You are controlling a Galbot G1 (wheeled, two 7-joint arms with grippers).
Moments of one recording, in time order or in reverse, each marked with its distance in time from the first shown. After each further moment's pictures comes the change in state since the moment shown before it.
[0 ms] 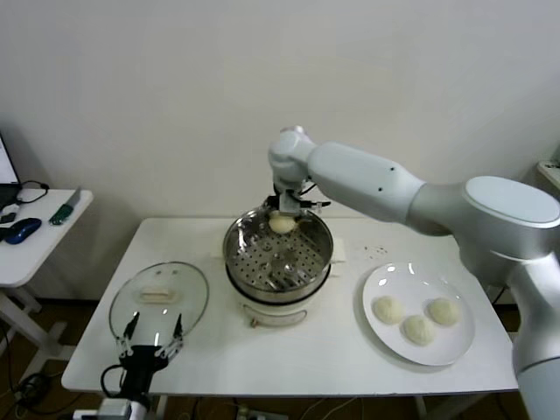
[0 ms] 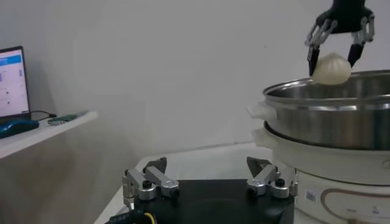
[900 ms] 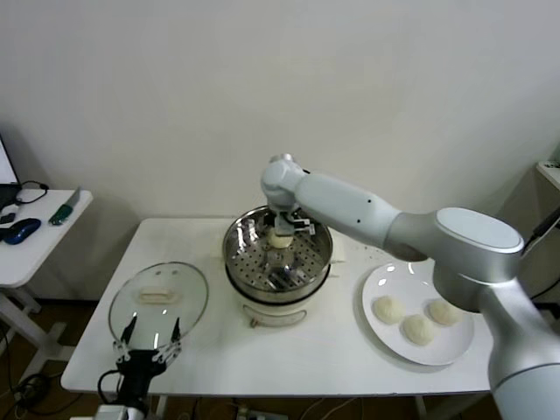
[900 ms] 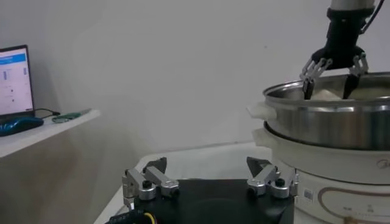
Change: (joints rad) left arm 0.033 -0.001 -0.003 -0.016 -0.009 -0.009 -0.005; right arm -0.070 0.014 0.068 -0.021 -0.111 0.025 0.012
